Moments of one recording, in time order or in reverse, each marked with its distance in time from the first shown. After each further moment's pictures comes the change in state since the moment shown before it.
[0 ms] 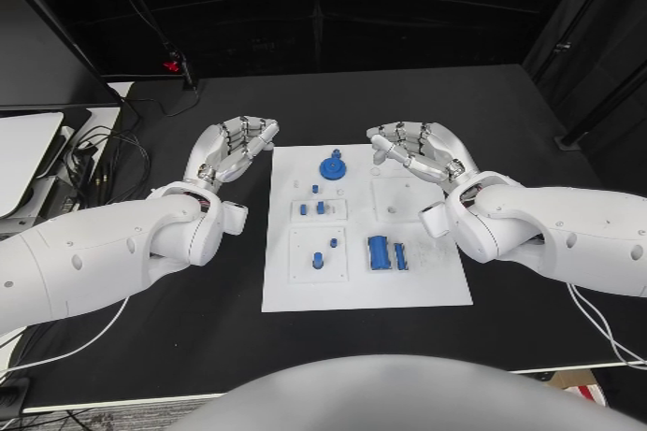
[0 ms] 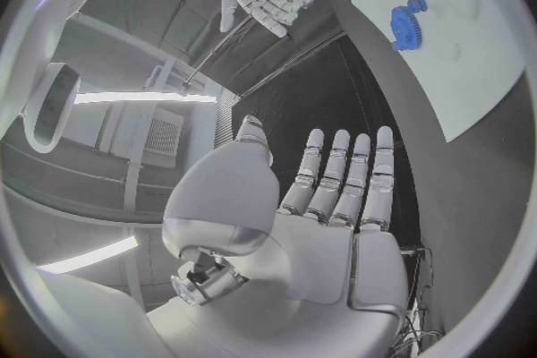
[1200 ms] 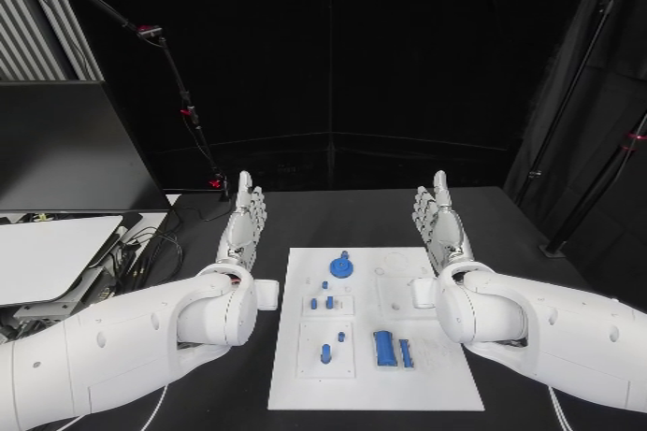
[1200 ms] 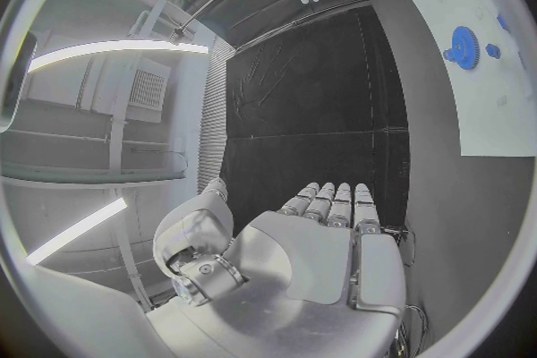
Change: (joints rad) left arm -0.158 -0.051 0.236 0.146 0.183 -0.142 -0.144; left_hand -1.146 -0.026 0.188 -0.291 -0.158 -0.555 -0.139 -0.483 -0.065 -0.545 -0.178 -0.496 -0.064 -0.355 -0.235 -0.686 -0.065 -0.116 -0.596 -0.289 -0.070 -0.482; right arm -0.089 0.141 0.121 -0.070 0.357 -0.164 -0.010; right_hand -1.014 0.079 0.167 -0.291 -0.136 -0.572 -0.112 -0.252 -0.194 -0.437 -0.219 -0.451 -0.731 -0.456 -0.189 -0.565 -0.612 -0.101 -0.525 -0.225 -0.218 -0.945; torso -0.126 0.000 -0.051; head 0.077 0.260
